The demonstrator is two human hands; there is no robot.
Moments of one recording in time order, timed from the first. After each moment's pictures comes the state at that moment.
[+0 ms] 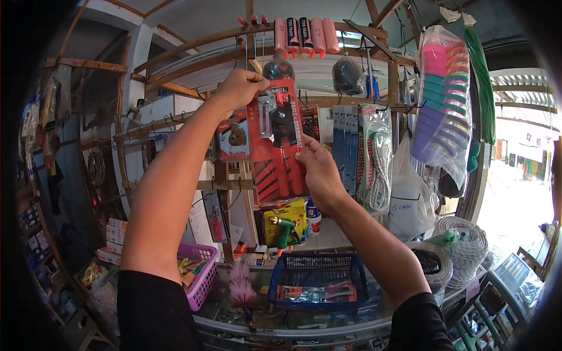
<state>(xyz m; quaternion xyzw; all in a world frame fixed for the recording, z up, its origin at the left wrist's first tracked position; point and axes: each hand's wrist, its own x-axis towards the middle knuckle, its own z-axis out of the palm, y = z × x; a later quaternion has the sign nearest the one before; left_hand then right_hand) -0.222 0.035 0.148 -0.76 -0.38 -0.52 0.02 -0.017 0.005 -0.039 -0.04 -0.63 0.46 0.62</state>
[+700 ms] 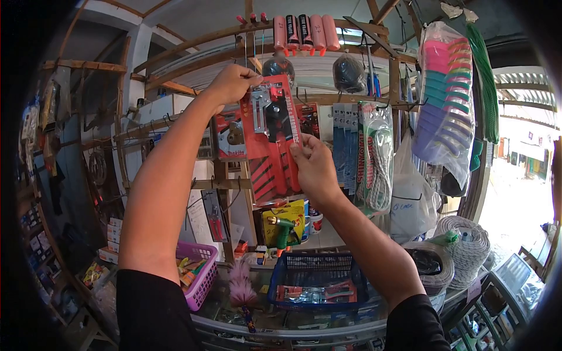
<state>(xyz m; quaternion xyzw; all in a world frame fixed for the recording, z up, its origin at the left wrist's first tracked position) -0.231 0.035 0.159 -0.77 -0.39 -0.50 0.05 -0.024 0.011 -0.037 -0.14 -0.65 0.34 0.67</state>
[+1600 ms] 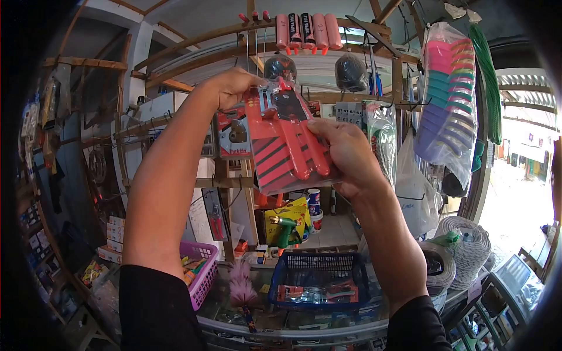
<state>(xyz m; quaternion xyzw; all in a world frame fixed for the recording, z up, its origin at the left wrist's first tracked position) -0.235 0.039 0.168 -0.75 -0.37 -0.48 -0.26 0.013 -0.059 0.007 -0.11 -0.61 0.48 0.62</state>
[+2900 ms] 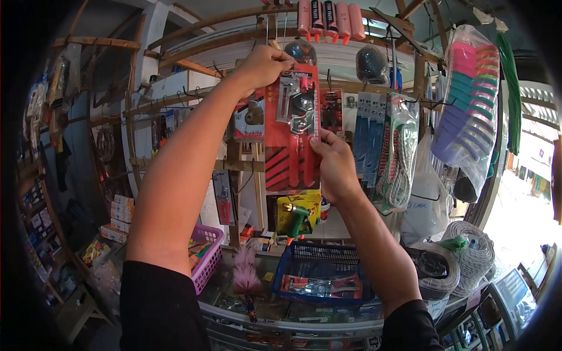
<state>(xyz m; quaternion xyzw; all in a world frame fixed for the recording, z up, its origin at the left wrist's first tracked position) -0.221 0.040 0.139 -0.78 -0.35 -0.52 0.08 -0.037 0.026 -0.052 -0.07 -0.58 0.49 0.65</state>
